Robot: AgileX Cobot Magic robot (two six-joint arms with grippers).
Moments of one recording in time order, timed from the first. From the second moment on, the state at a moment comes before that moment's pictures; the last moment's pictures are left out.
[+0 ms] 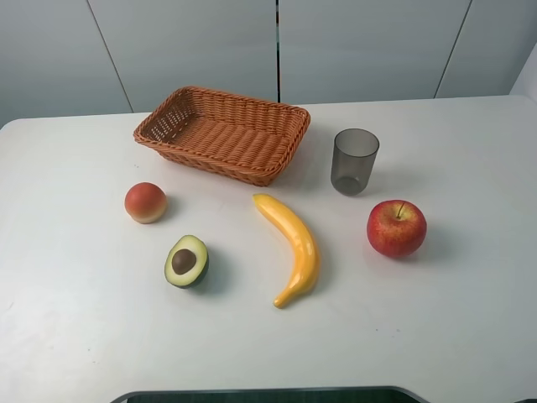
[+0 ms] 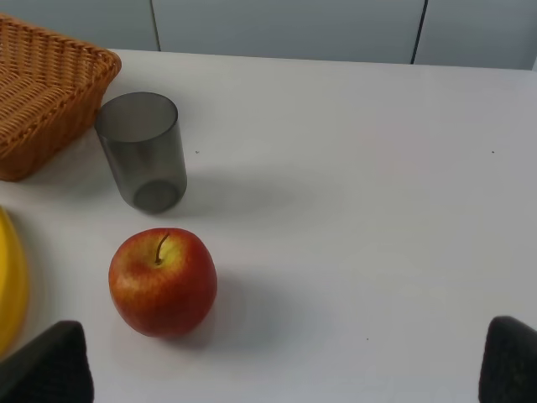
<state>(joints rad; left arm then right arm) 0.04 0.00 -0.51 0.02 1.08 -0.02 0.01 -0.01 -0.50 0.09 1.10 -0.10</state>
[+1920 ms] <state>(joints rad) 0.04 0.00 -0.51 0.02 1.08 -0.02 0.02 0.73 -0.96 0.24 1.16 -0.03</state>
